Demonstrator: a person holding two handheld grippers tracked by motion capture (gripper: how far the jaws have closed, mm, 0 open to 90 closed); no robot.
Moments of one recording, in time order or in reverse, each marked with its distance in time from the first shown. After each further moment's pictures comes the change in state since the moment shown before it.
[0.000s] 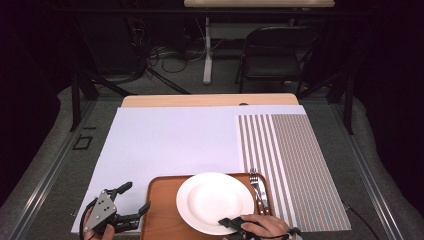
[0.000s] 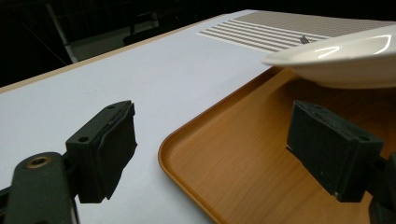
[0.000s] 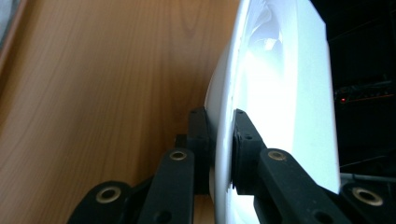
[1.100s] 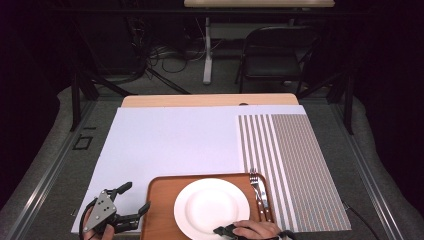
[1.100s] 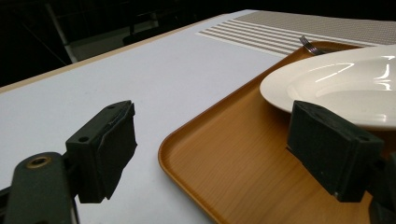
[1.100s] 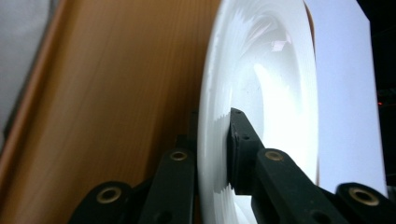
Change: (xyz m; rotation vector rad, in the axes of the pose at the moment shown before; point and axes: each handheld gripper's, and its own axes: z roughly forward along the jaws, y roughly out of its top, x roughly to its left) left arm 0.000 0.000 0.000 0.000 -0.001 -0.001; right arm 0.016 0.002 0.024 -0.010 0.096 0.003
